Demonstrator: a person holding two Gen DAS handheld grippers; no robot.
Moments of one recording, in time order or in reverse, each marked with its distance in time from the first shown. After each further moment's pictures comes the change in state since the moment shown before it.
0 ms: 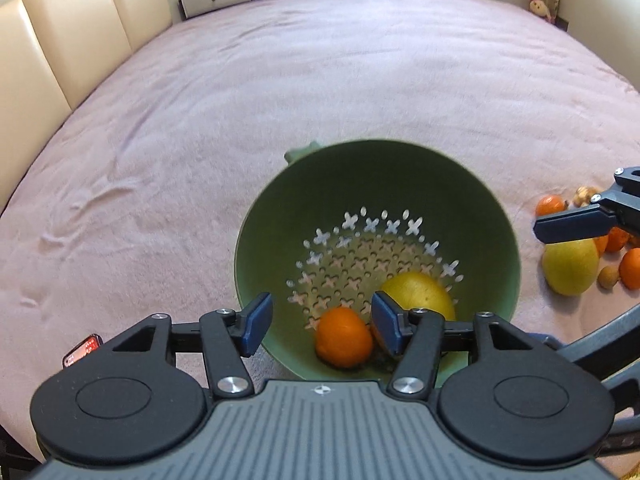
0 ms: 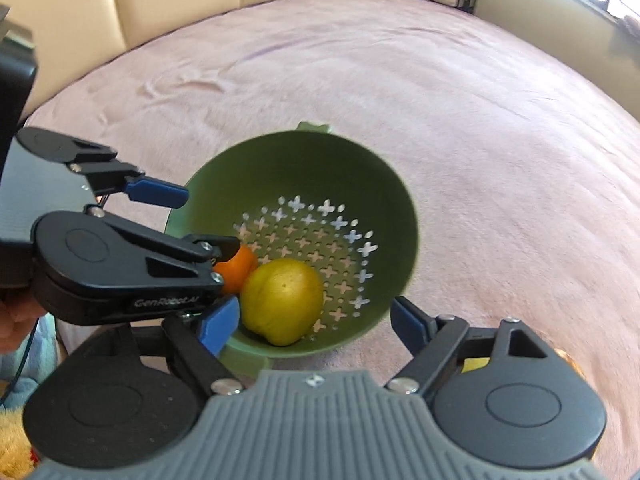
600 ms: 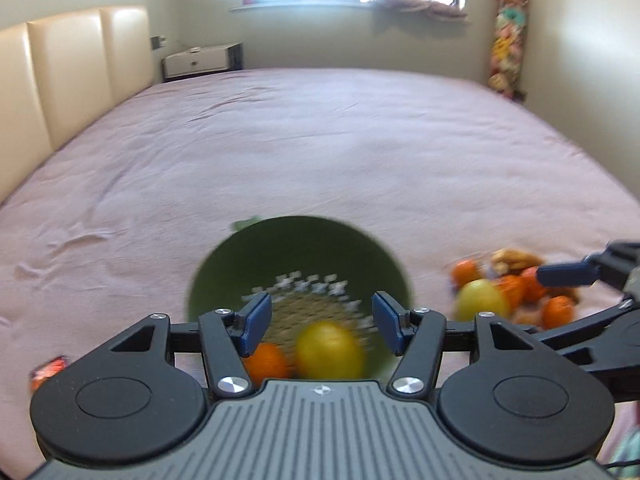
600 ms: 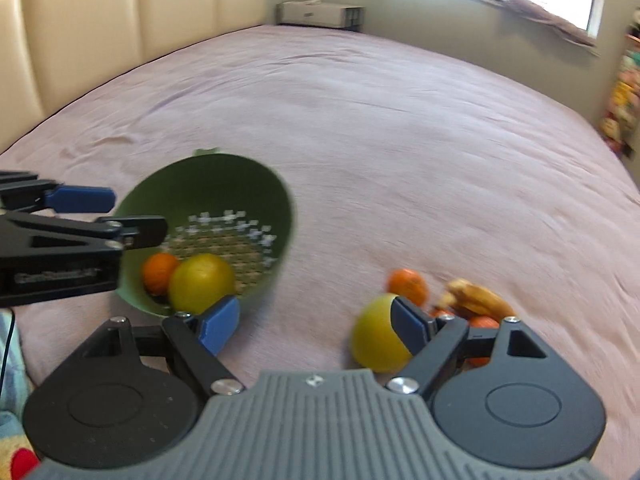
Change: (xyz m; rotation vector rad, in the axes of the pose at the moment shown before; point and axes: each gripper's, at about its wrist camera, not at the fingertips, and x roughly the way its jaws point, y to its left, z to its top) left arm -0.058 -0.027 -0.014 -0.049 -0.247 -0.163; right arm -0.060 -0.025 -0.055 0.233 -0.124 -0.248
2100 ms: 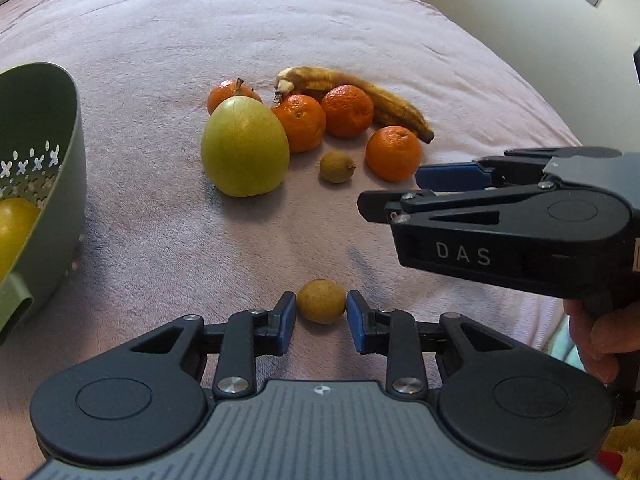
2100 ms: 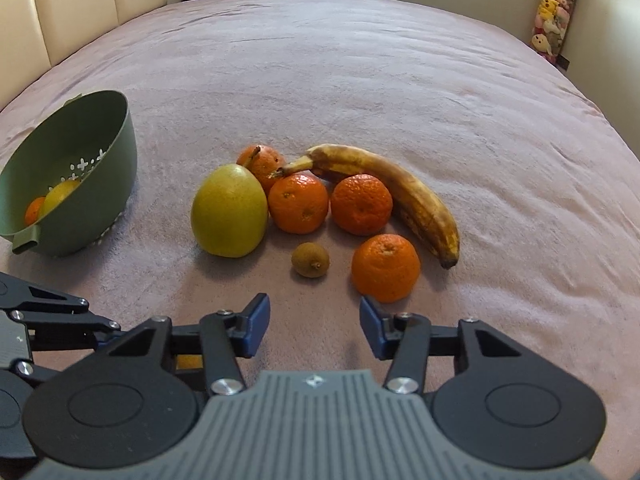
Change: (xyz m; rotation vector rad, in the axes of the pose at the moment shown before) left arm 0.095 -0.125 -0.075 0.160 0.381 -0.417; right arm 0.032 -0.090 -0.083 0.181 0.109 -0.118
